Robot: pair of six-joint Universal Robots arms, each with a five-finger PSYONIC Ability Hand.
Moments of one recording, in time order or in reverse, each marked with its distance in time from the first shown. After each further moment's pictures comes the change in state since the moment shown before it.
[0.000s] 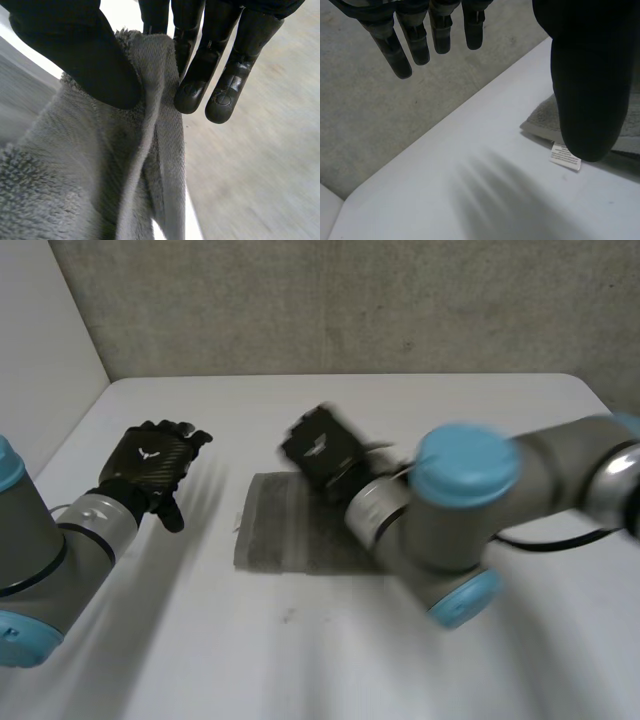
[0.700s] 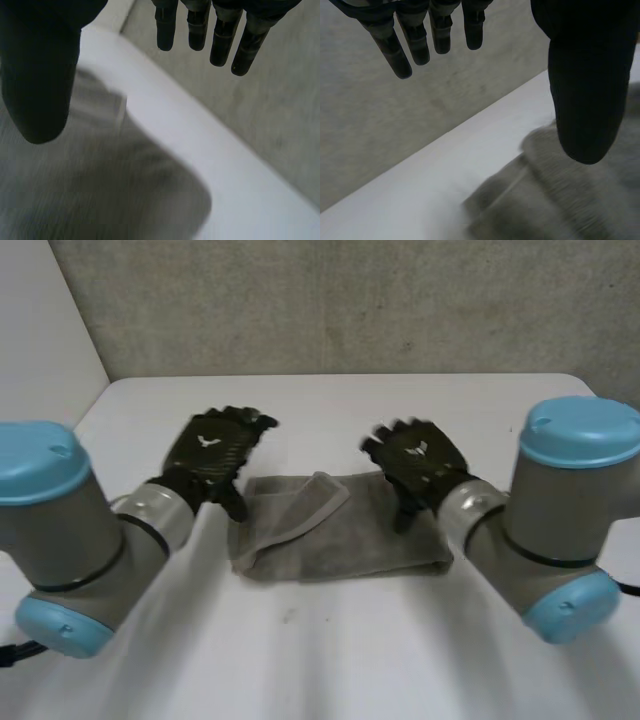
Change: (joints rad) left arm -0.176 -0.076 0.133 0.005 -0.001 -0.174; right arm -0.191 -0.237 0.241 0.182 0.049 0.412; left_hand 0.000 0.003 0.002 0.003 0.001; right_hand -0.747 -0.948 -0.977 -0.966 -0.916
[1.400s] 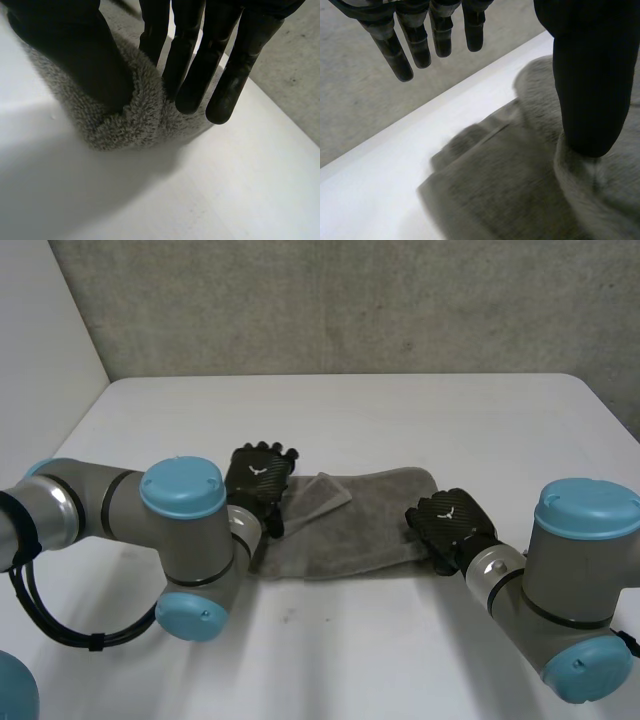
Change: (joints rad) left arm -0.164 -0.431 0.336 0.017 -0.307 0.024; right arm -0.104 0.029 0.295 -0.181 0.017 -0.156; left_hand 0.025 0.035 0.032 0.033 0.031; right_hand 0.698 0.912 0.935 0.923 0.869
